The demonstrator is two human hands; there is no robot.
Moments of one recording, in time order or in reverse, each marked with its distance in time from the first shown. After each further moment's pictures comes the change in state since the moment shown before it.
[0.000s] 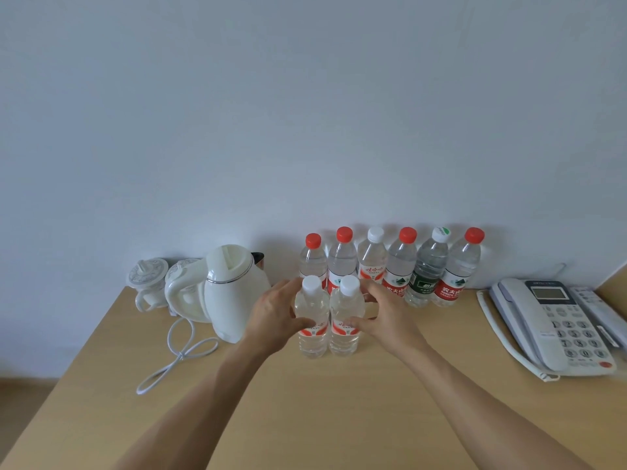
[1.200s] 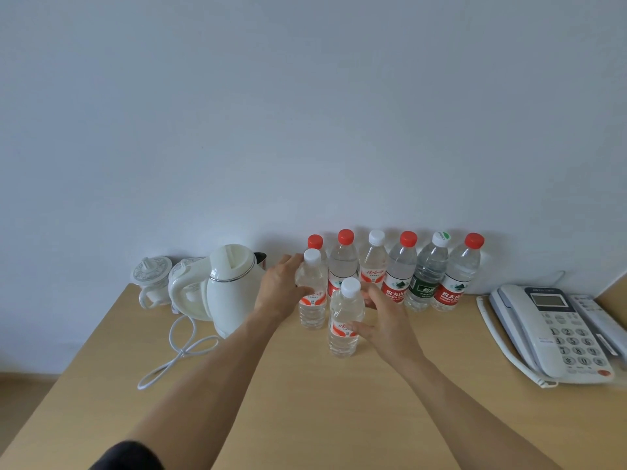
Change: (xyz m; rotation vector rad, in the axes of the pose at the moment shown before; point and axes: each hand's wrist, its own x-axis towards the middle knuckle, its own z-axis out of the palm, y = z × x) left_hand 0.051 -0.006 0.009 0.004 0.118 -0.080; right_hand -0.011 -0.008 0.003 0.009 0.038 -0.029
